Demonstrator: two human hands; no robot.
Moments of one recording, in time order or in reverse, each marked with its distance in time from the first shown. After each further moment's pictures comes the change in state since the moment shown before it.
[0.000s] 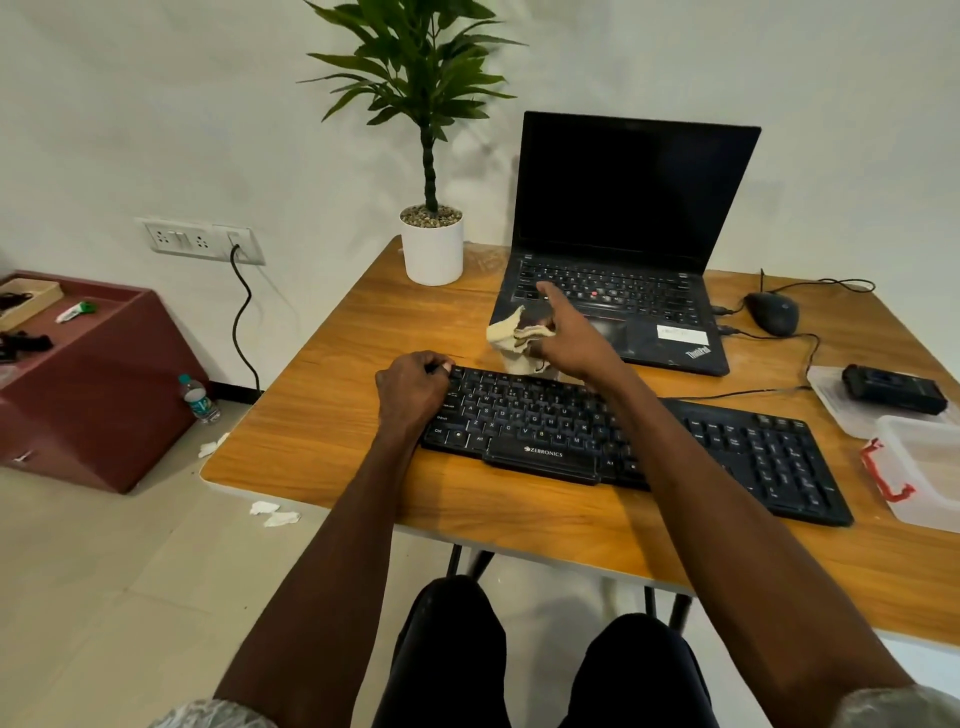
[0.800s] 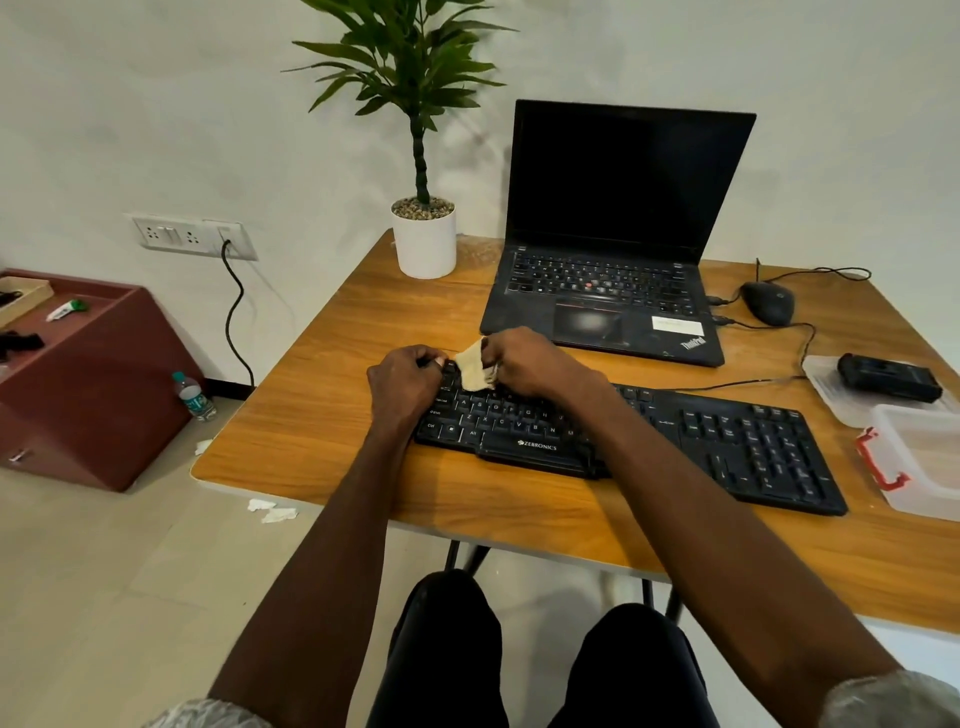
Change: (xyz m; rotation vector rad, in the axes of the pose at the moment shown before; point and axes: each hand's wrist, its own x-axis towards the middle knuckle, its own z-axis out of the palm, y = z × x) left_hand -0.003 0.005 -0.002 0.021 0.016 -0.018; right_hand 0.002 -0.003 0.035 -0.677 -0.227 -0.252
